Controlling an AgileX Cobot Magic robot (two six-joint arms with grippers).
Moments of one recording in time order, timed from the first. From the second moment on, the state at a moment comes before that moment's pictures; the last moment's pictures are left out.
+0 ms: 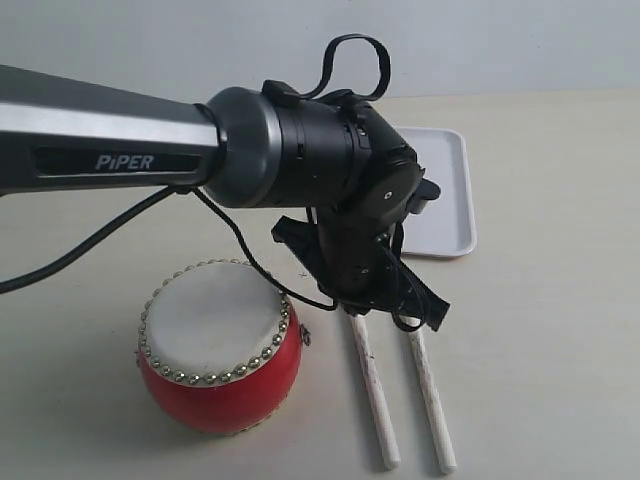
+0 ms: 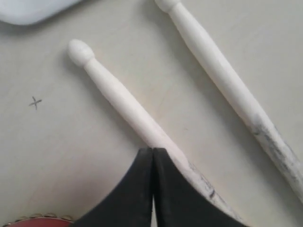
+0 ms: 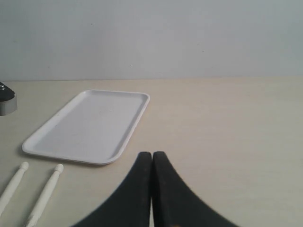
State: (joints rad) left arm -0.99 2.15 -1.56 0.16 0.89 -0.45; right arm -0.02 0.01 0.00 0.03 0.29 0.03
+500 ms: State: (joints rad) left arm -0.99 2.19 -1.56 0.05 0.87 -0.43; right arm -0.02 0.01 0.00 0.03 0.29 0.03
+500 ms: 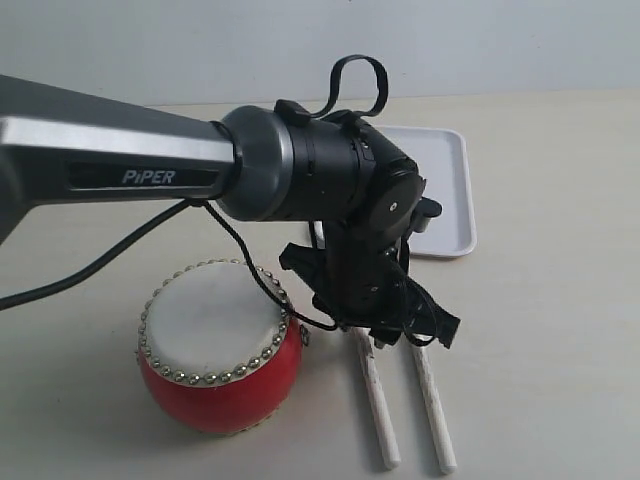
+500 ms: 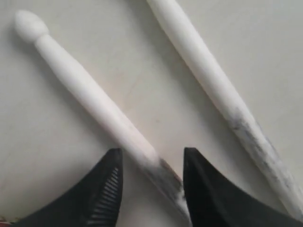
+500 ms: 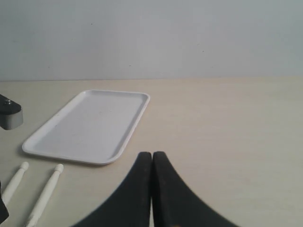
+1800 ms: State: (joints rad) left arm -0.99 2.24 -1.57 0.08 0.89 -0.42; right arm -0.02 0.01 0.00 0.03 0.29 0.04
